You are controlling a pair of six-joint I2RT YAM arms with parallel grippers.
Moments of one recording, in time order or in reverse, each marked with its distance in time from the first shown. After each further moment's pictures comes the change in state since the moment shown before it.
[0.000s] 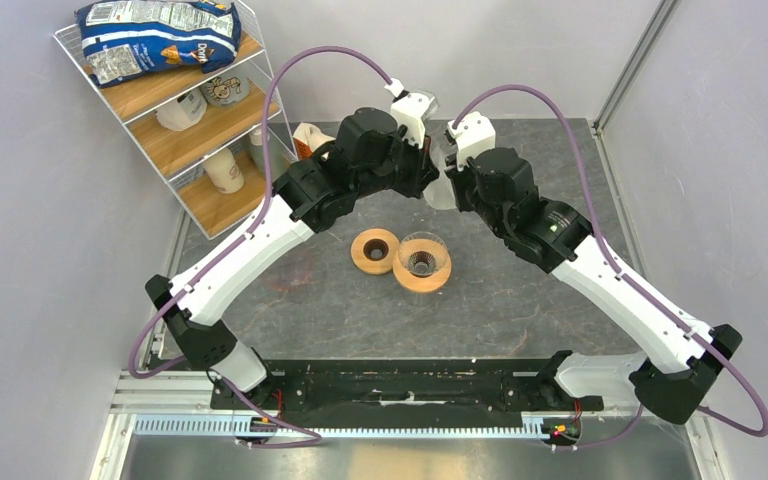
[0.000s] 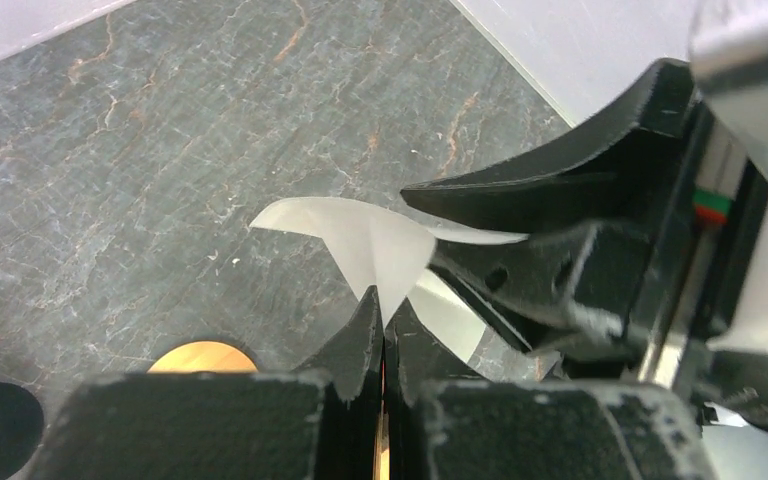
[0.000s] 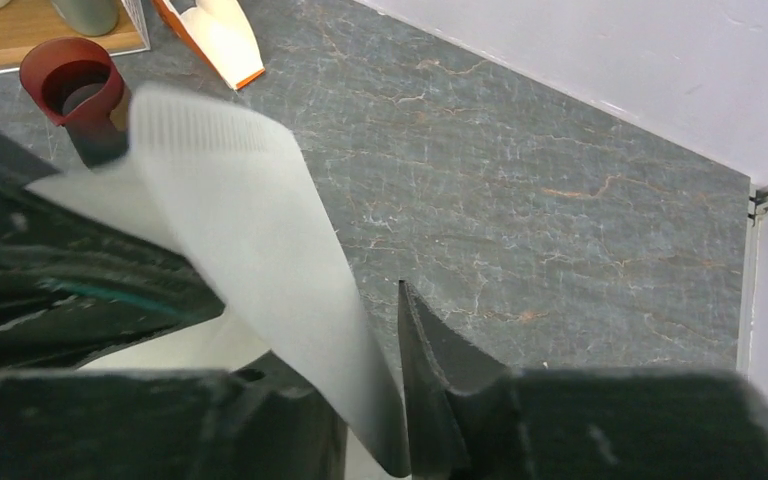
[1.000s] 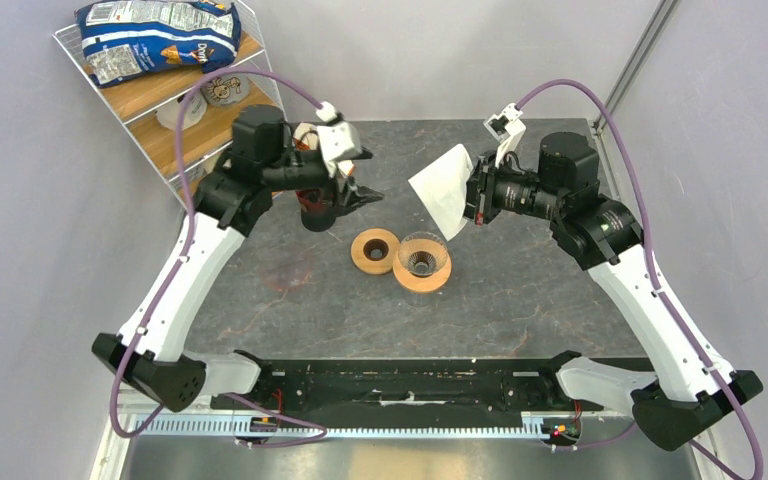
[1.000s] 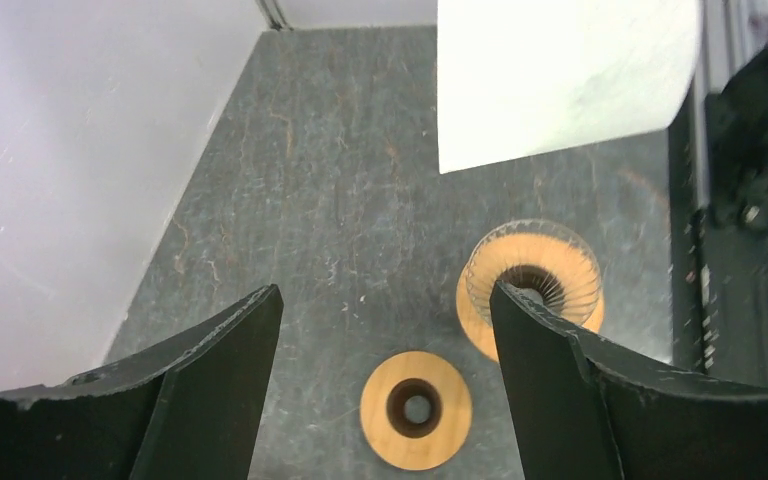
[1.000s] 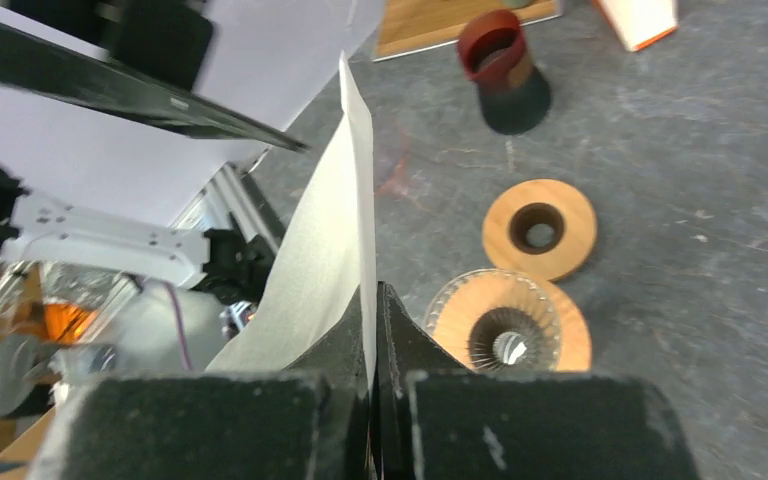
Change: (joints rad) left arm 0.453 -0.307 -0.311 0.094 0.843 0.682; right arm -0.285 -0.110 0.007 -0.049 -0.963 0.354
